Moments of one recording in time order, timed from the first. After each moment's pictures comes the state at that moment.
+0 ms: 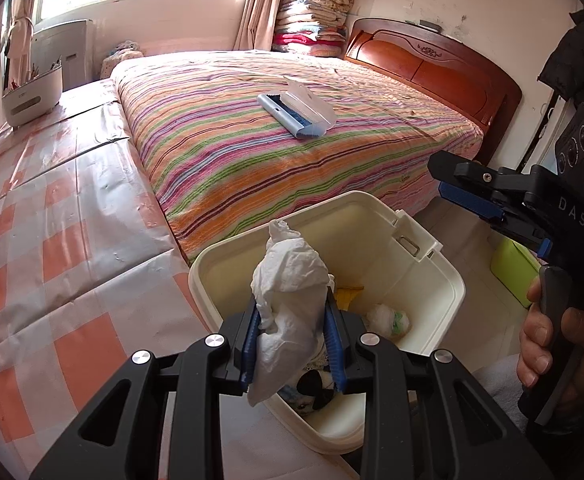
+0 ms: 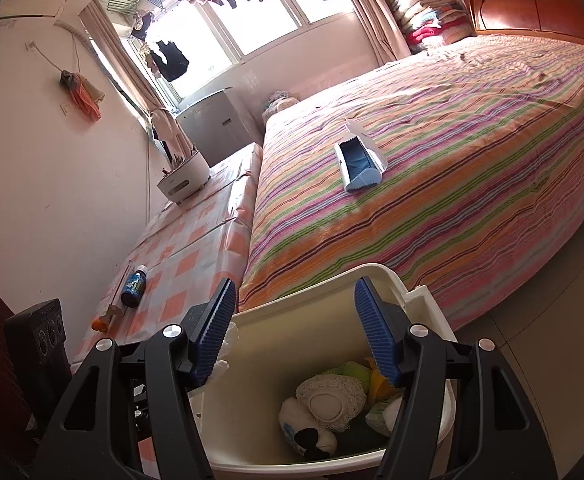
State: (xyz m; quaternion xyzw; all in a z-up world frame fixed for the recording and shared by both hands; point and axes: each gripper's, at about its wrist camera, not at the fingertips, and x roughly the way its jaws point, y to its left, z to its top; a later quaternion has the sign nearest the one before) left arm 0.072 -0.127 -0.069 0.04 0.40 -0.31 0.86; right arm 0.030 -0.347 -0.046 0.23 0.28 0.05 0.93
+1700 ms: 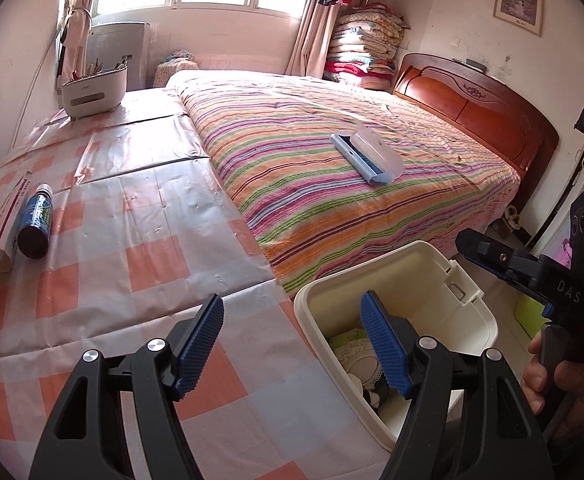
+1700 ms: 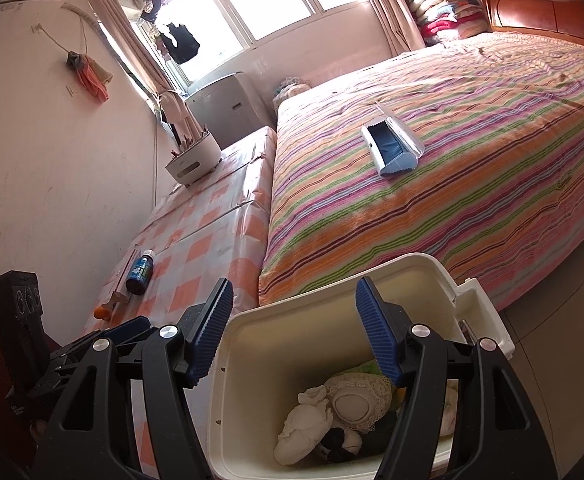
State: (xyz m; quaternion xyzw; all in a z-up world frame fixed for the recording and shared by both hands) left arm 0.089 -0.059 -0.043 -0.01 0.37 -0.22 0.90; right arm 0.056 -0.303 -0.048 0.21 0.31 0.08 0.92
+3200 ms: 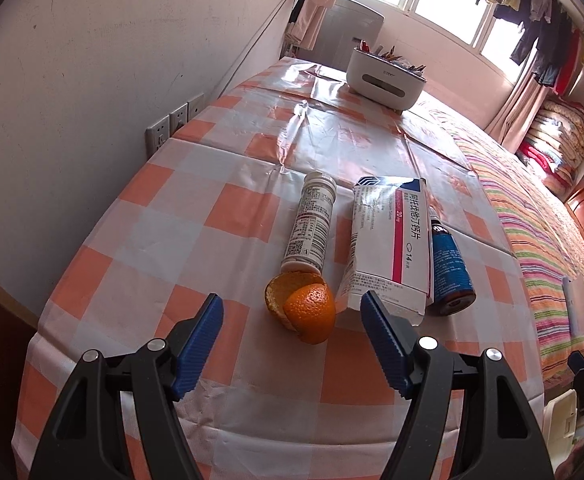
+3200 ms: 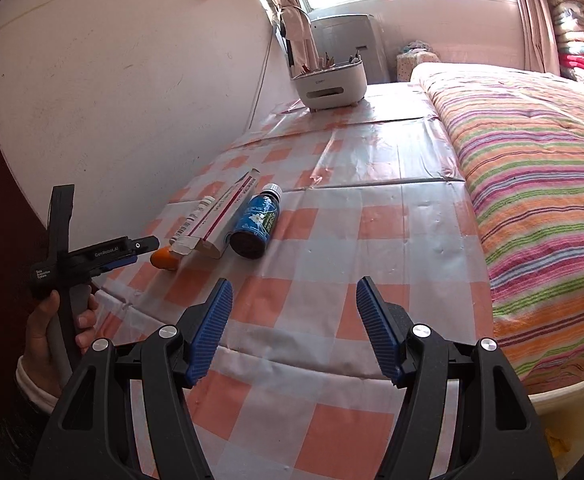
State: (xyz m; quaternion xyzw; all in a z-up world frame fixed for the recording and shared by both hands) left arm 0.172 0.271 -0.066 -0.16 0.41 0.08 0.89; right arm 0.168 -0.051 -0.034 0.06 0.36 0.26 0.89
